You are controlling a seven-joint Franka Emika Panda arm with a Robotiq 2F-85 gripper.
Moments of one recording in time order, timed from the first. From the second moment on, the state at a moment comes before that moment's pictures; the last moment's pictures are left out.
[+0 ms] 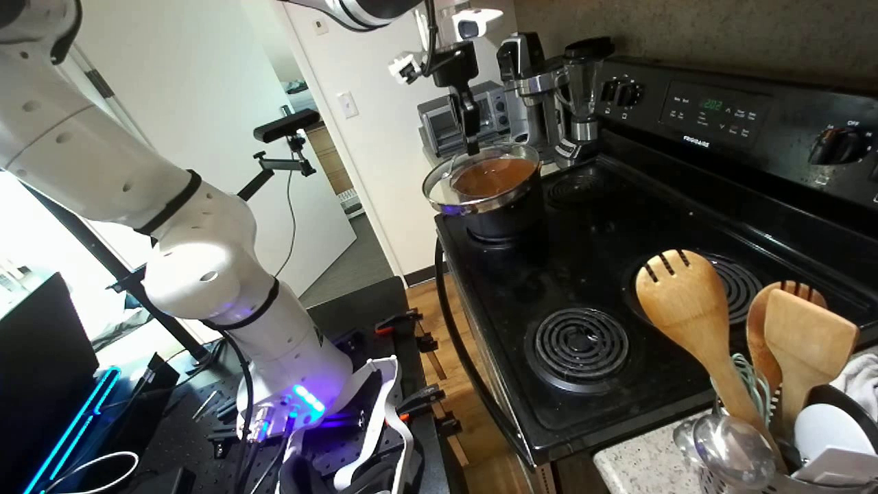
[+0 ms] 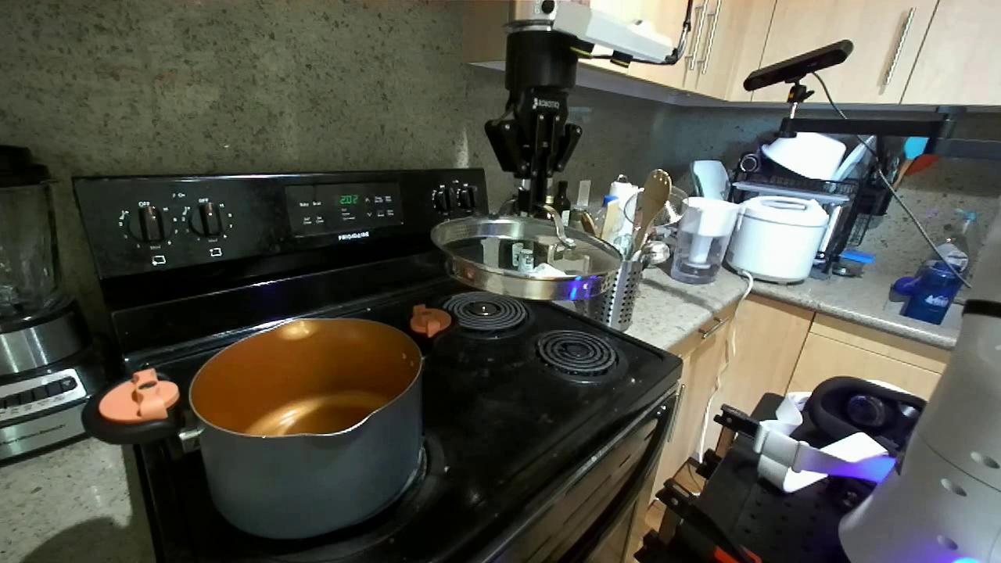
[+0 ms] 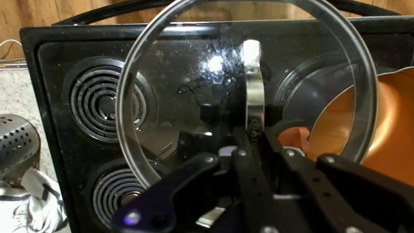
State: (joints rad) arm 0.12 -0.31 0.14 -2.34 0.03 2.02 0.29
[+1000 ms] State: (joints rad) arm 0.10 -0.34 0.11 -2.39 0.09 2.13 0.28
